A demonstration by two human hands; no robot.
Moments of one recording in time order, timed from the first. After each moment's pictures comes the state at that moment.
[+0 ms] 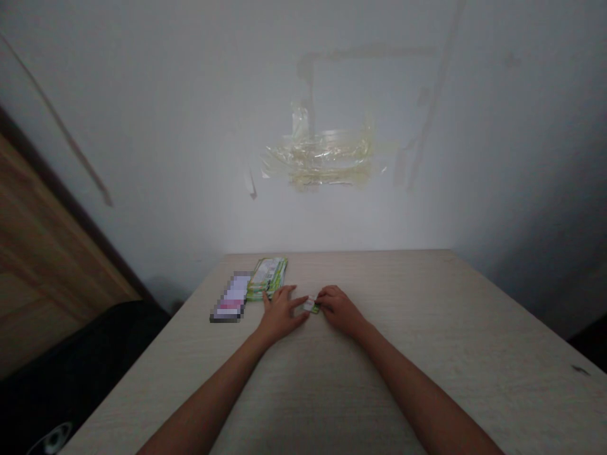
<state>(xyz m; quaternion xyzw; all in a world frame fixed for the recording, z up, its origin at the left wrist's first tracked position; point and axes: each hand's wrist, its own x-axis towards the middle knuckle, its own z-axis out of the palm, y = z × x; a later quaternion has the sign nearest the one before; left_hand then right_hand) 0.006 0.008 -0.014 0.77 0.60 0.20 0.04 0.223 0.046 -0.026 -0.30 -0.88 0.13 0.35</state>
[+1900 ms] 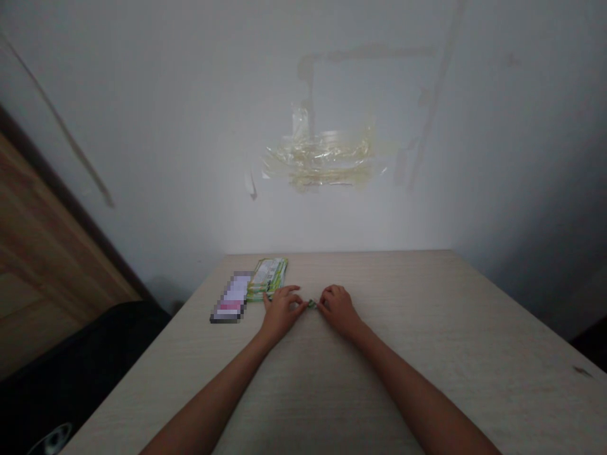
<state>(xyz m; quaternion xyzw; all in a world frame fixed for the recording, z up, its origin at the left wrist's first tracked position) 0.016 0.011 -0.005 0.72 0.63 0.27 0.06 0.214 0.048 -0.034 -0.44 -0.84 0.06 0.31</state>
